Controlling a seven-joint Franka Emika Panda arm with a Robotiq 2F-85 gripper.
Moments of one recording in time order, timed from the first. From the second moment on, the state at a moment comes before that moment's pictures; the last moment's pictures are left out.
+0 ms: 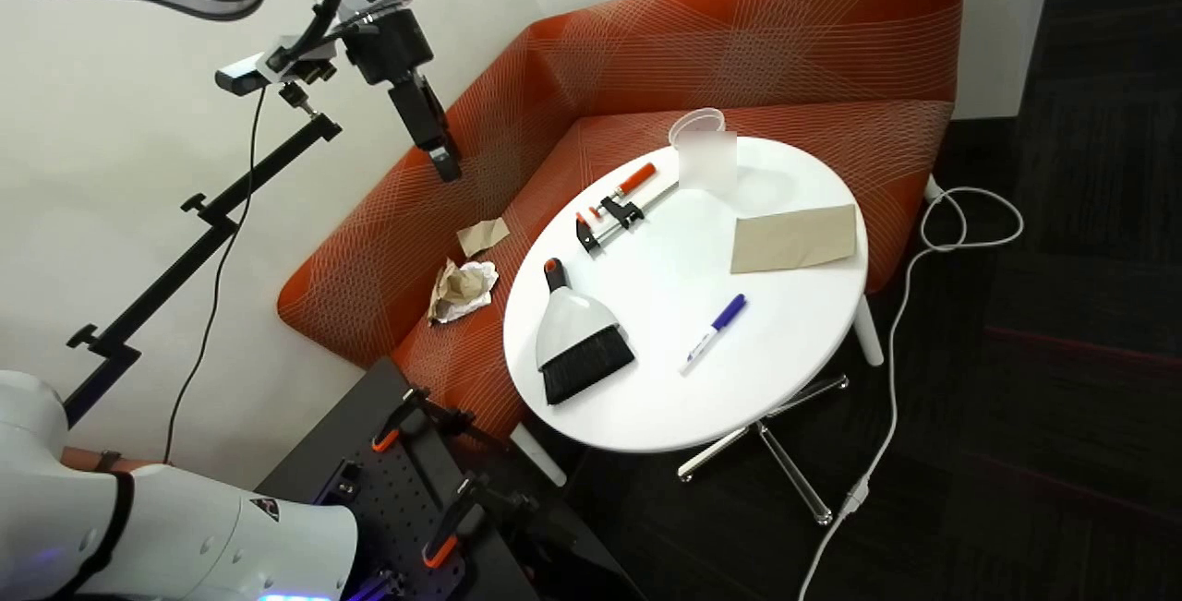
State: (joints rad) arm 0.05 0.02 0.03 -2.13 -0.12 1.88 0.48
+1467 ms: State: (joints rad) arm -0.05 0.65 -0.11 -1.70 -0.11 1.94 0.24
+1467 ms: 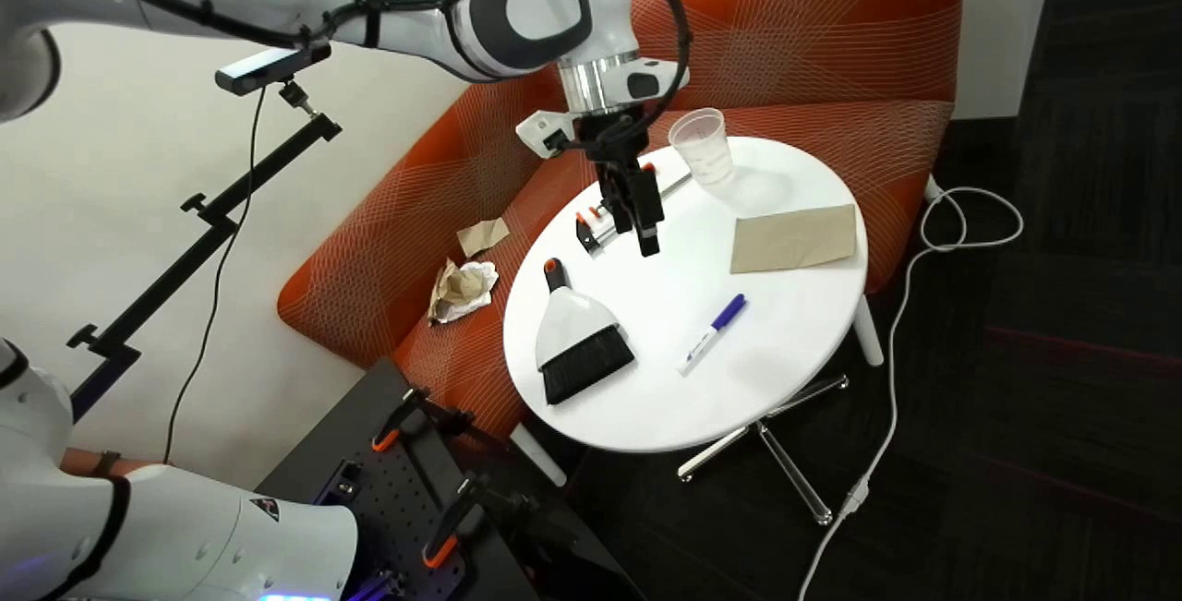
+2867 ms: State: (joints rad) arm -0.09 0.92 -0.12 -1.45 -0.11 1.84 0.14
